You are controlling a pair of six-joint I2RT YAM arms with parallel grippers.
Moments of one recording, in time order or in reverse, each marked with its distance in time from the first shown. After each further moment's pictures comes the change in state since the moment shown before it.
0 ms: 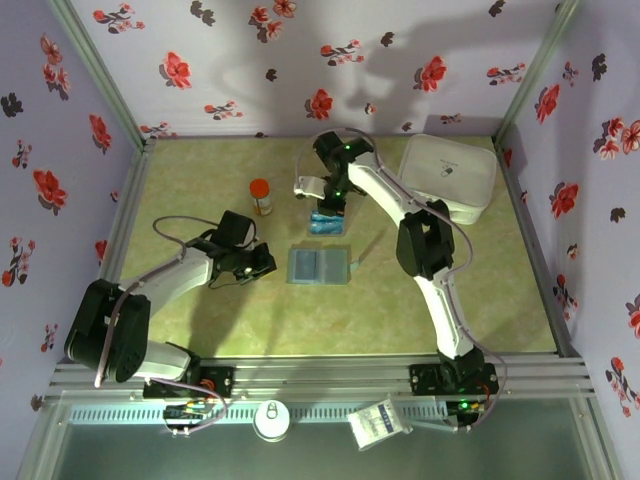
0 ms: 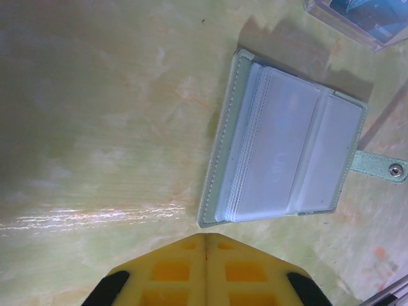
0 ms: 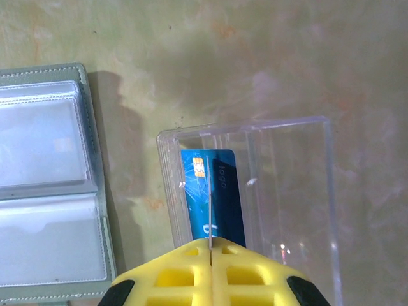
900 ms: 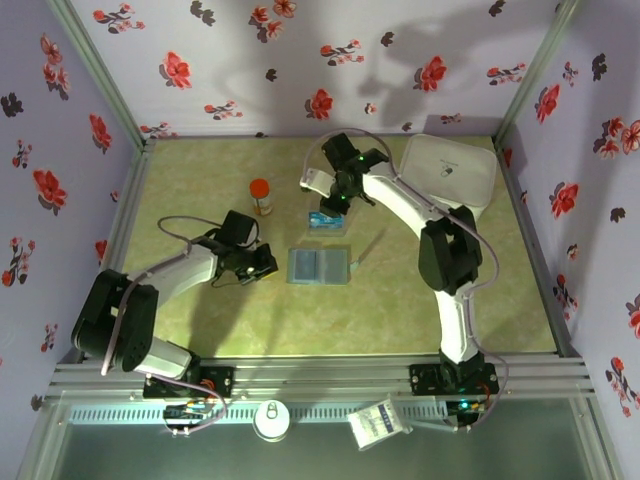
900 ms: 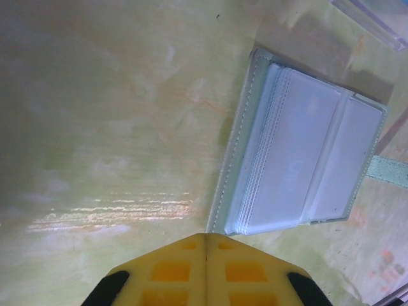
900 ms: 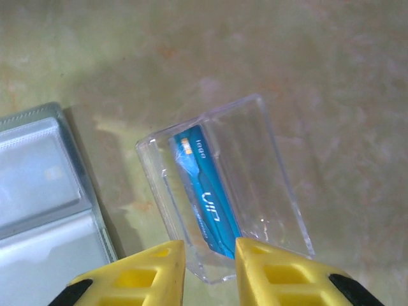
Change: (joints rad) left arm 0.000 0.068 0.015 0.022 0.005 0.001; right arm 0.007 -0.291 -0.392 0.335 0.085 0.270
